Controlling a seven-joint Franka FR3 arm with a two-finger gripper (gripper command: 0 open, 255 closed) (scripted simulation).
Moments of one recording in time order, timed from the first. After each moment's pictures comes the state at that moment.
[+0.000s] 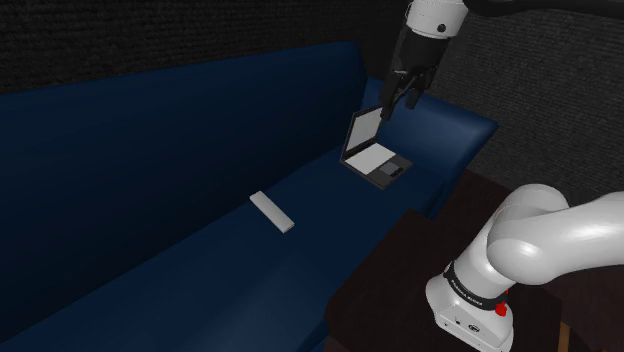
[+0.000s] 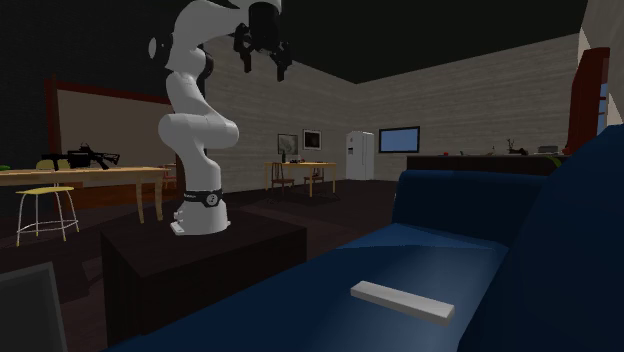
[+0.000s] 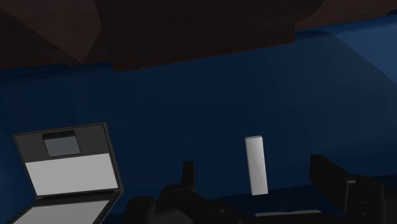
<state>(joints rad) -0.02 -0.76 0.07 -2.30 0.01 1.60 0.15</state>
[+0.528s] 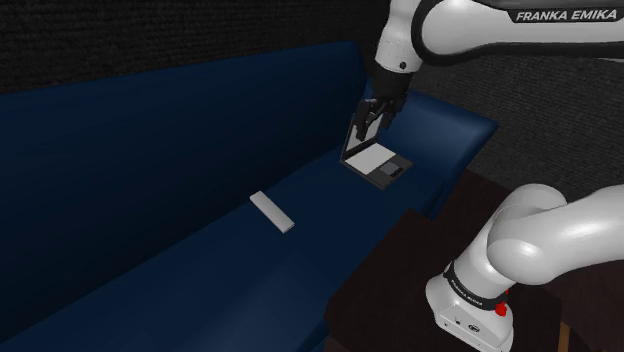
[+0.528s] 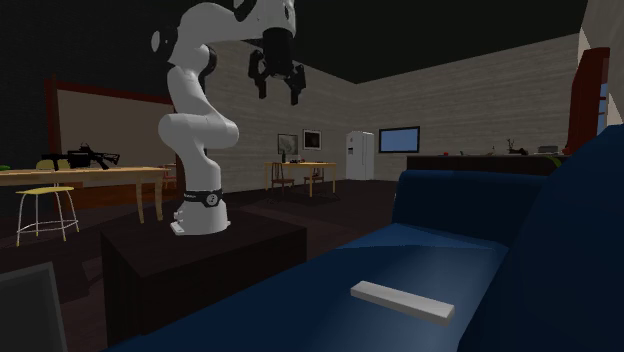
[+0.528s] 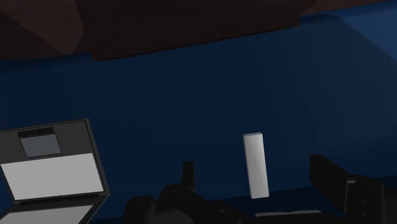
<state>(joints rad) -0.02 -0.67 0.10 -2.41 0.02 1.80 0.18</state>
